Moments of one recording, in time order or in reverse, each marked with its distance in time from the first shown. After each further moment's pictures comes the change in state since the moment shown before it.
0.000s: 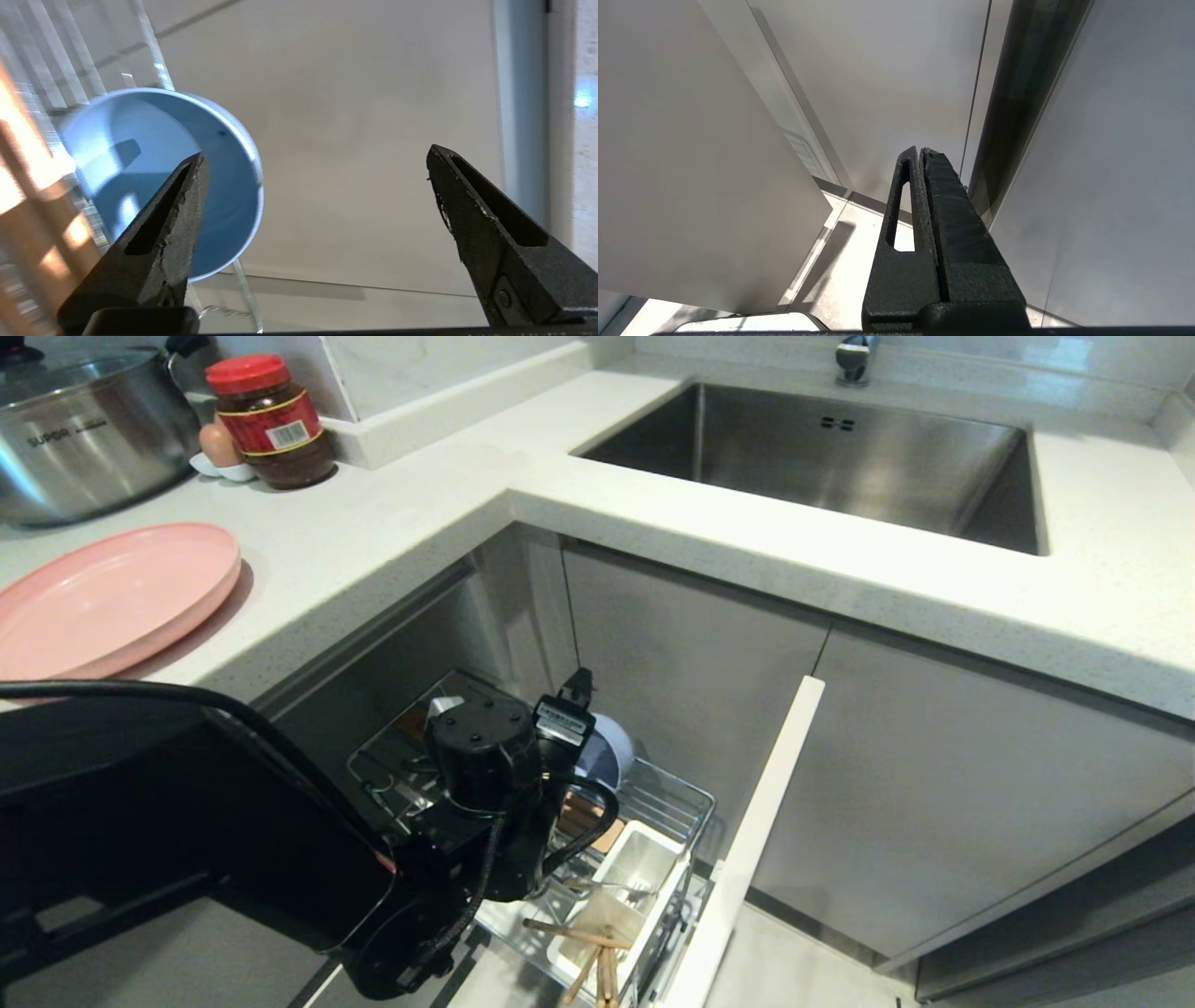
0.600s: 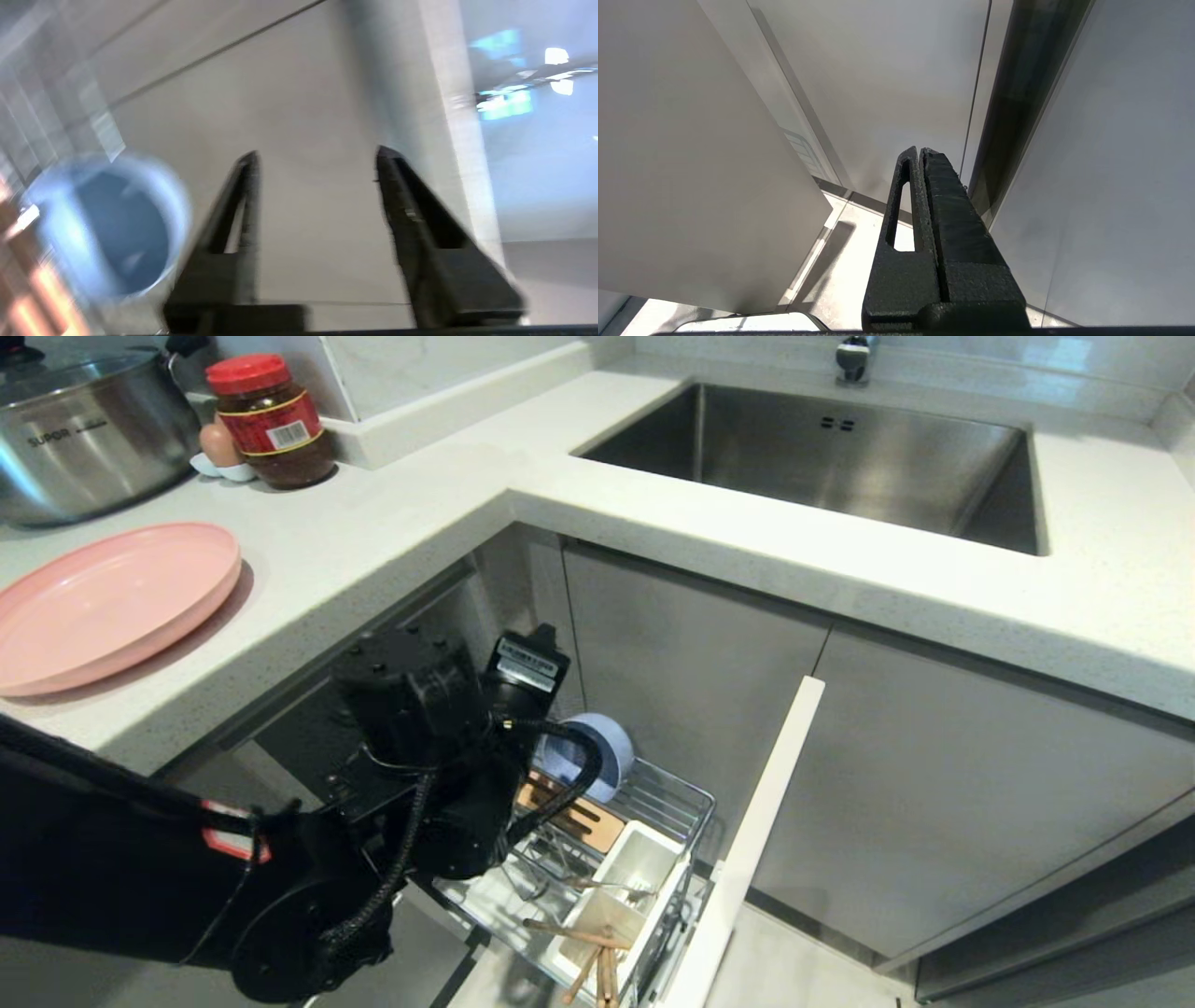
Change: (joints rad) left arm -0.054 -0.218 -0.047 0.143 0.099 0.112; right arm 0.000 0.000 0.000 0.000 0.000 0.000
